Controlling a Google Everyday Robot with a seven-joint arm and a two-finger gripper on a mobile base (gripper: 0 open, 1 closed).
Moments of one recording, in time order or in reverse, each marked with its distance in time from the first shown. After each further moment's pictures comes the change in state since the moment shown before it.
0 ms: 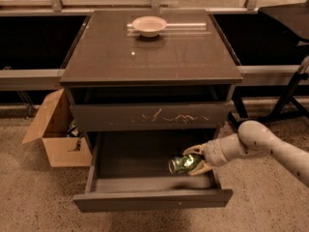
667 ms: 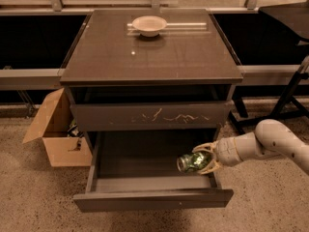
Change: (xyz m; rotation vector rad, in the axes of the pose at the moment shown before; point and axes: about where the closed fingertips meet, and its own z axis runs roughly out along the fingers) arm -0.015 0.009 -0.060 0.070 -0.008 -0.041
